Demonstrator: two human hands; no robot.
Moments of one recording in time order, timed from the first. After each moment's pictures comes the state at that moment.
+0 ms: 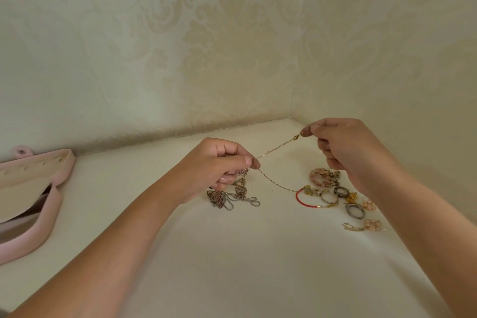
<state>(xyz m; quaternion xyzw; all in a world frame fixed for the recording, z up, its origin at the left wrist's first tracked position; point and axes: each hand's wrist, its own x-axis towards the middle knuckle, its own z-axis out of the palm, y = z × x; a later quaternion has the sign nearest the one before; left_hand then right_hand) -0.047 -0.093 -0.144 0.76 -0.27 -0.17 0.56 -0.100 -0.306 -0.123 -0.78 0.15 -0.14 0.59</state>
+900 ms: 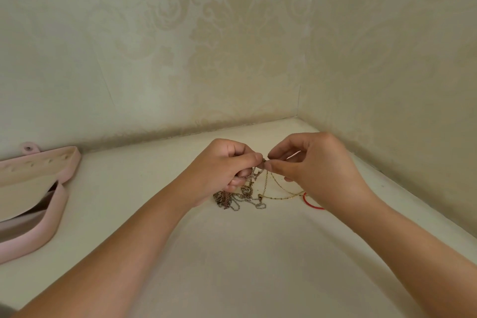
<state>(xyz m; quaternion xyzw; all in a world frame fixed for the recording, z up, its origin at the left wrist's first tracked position) -0.053 -0.102 -0.145 0.76 -0.23 -0.16 0.58 -0.109 -0.261 -0.142 -0.87 0.00 -0.17 0.47</state>
